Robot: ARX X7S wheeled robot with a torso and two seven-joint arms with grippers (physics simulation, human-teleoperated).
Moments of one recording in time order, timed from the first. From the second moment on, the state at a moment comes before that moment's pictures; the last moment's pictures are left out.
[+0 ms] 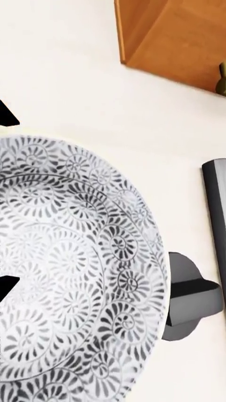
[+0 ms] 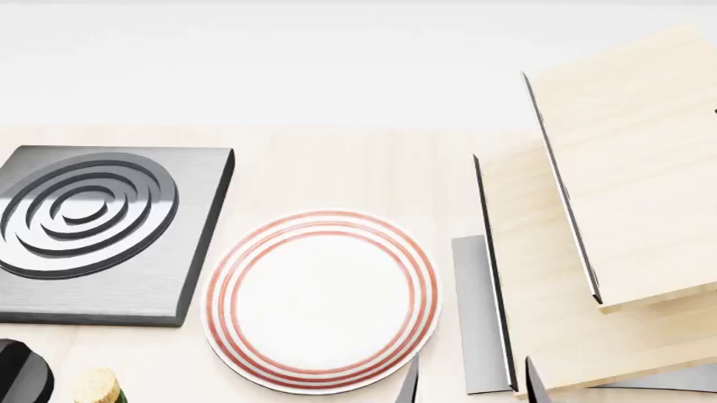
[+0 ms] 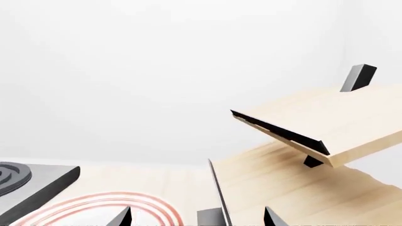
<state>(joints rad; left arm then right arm) 0.30 -0.90 -0.66 0.42 -0.59 -1.19 0.32 -0.01 0.30 -0.39 -0.21 0.10 -0.14 0.48</state>
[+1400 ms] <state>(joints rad) 0.22 -0.92 -0.52 0.31 -0.54 -1.09 0.27 0.00 0.31 -0.41 -0.18 0.11 -0.15 0.49</state>
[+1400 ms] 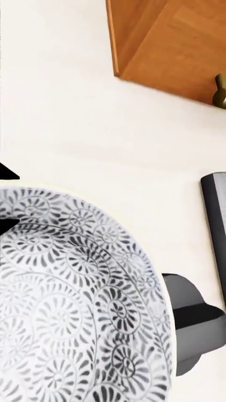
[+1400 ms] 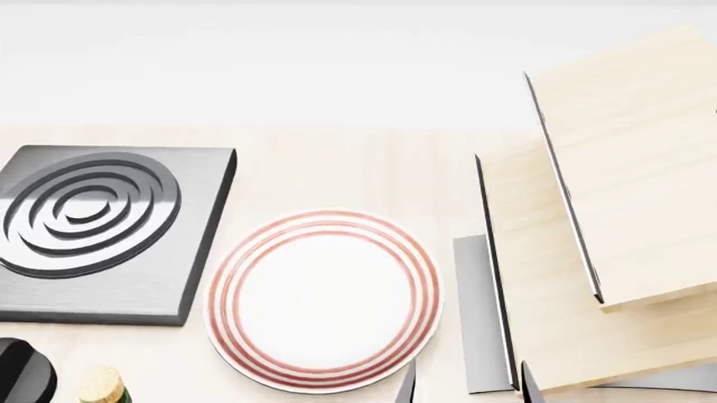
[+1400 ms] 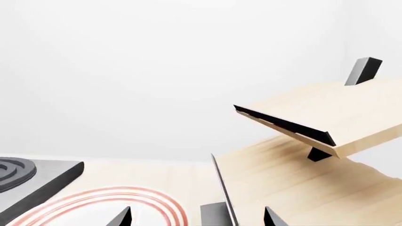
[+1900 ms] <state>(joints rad) 0.26 -0.91 -0.60 0.39 -0.56 -1.10 0.31 0.00 0.32 -0.42 -0.19 0.12 -0.15 0.50</state>
